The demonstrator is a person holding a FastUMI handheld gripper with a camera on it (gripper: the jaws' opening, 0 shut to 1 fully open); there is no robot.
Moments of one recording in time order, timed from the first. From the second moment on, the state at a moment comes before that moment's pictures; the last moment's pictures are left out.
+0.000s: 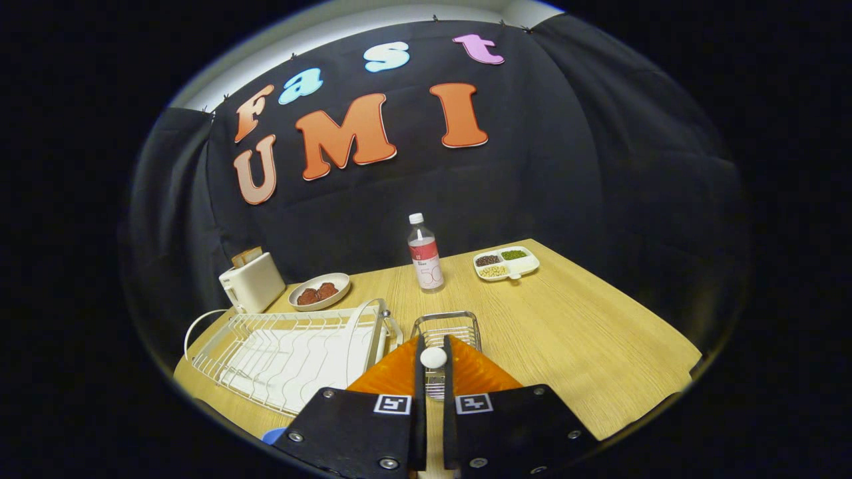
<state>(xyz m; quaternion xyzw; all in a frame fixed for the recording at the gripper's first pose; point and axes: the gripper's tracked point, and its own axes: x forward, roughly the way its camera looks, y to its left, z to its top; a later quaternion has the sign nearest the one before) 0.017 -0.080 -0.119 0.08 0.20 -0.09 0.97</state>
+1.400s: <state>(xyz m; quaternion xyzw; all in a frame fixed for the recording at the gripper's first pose) -0.118 0.032 -0.056 0.05 0.17 0.12 0.98</state>
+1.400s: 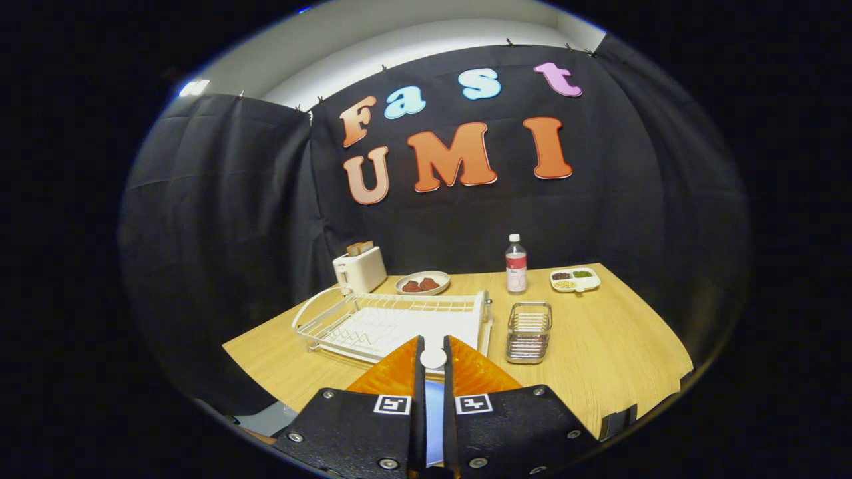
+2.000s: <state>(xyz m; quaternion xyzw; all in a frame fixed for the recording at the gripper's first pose) -0.144 0.065 -0.119 0.03 0.23 0.17 0.96</state>
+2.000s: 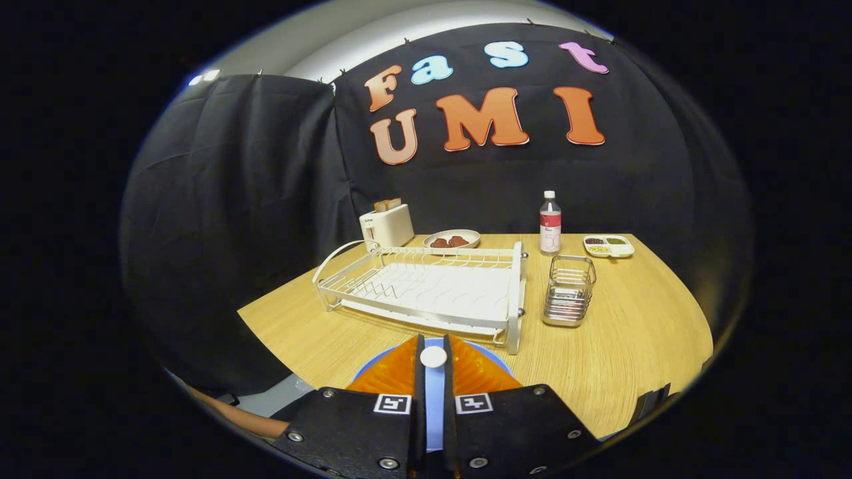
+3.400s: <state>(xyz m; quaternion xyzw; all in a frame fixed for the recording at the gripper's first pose) -0.111 0.018 -0.089 0.05 0.14 0.10 0.98</state>
